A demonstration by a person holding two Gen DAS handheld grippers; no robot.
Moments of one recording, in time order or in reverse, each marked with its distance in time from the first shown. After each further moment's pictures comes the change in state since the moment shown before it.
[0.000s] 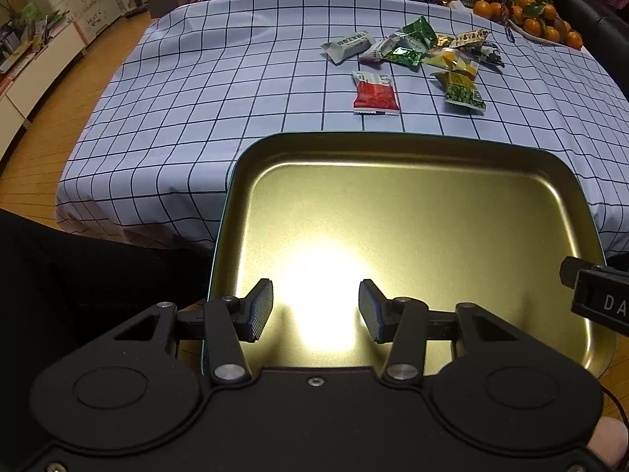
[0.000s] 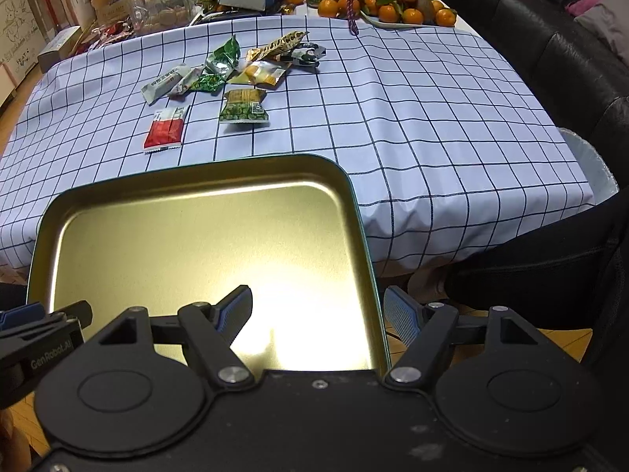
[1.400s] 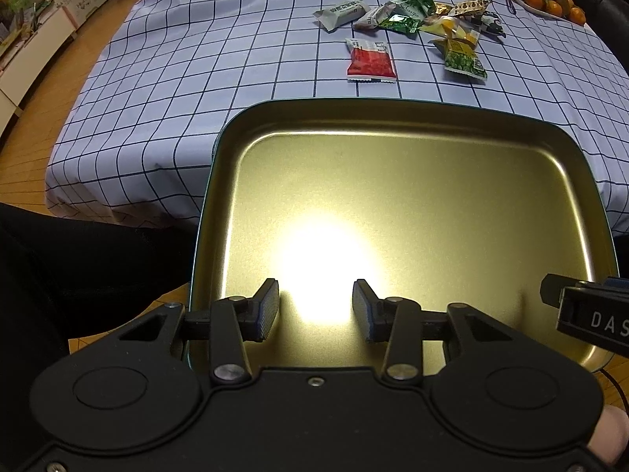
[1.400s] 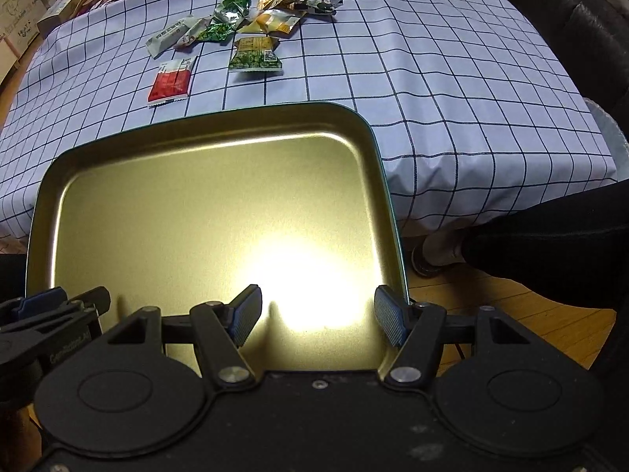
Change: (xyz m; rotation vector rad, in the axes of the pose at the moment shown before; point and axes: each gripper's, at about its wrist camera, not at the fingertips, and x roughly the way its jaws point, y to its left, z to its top) left arm 0.015 -0.001 -0.001 0.009 0.088 -0.008; right arm 0.023 0.000 0.001 -0.014 0.160 0.068
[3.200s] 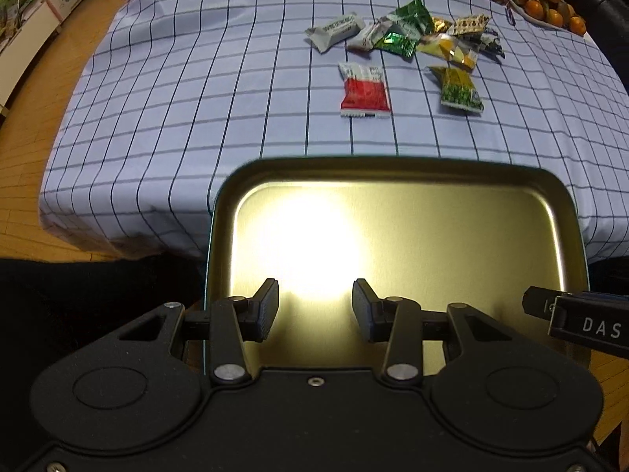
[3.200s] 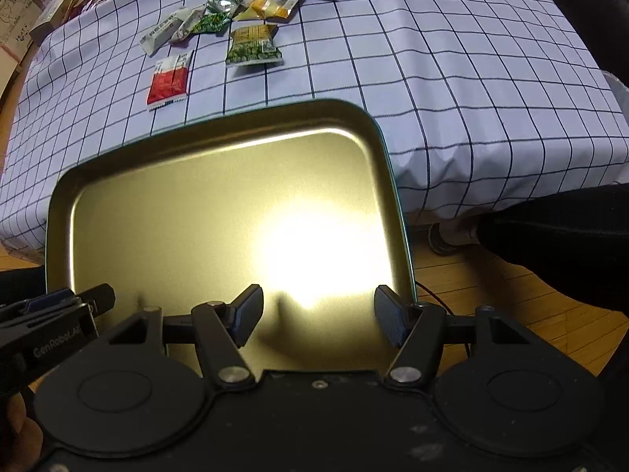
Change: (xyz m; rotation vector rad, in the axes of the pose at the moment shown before) left arm -0.010 0.005 0.061 0.021 0.055 -0.043; right arm 0.009 -0.005 0.045 0.065 0.113 0.085
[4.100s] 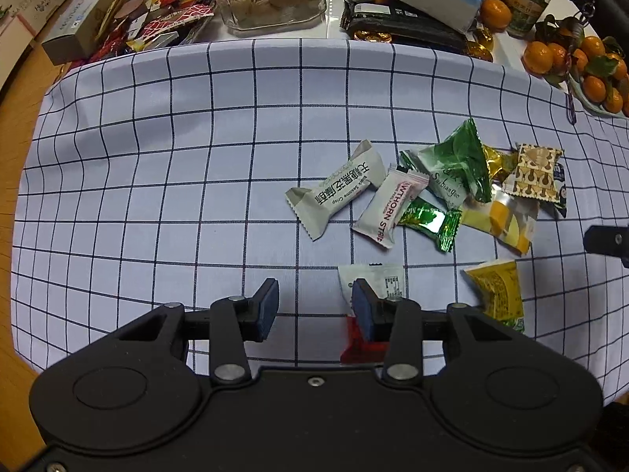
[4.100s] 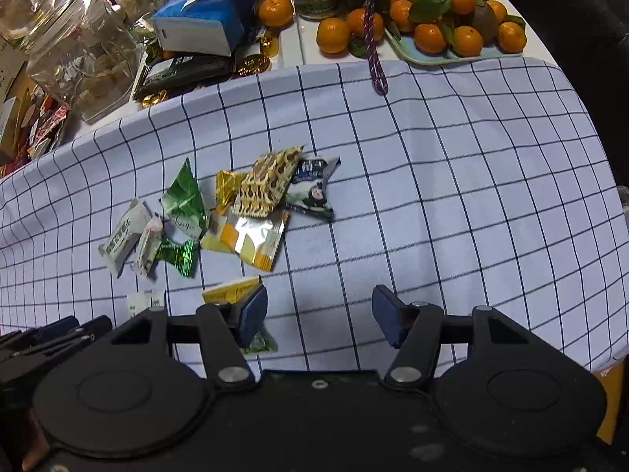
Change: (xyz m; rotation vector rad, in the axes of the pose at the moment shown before) left arm 0.081 -0.001 0.192 -0.009 0.053 -0.027; right arm 0.027 0.001 0.253 0.071 -0.058 -0.051
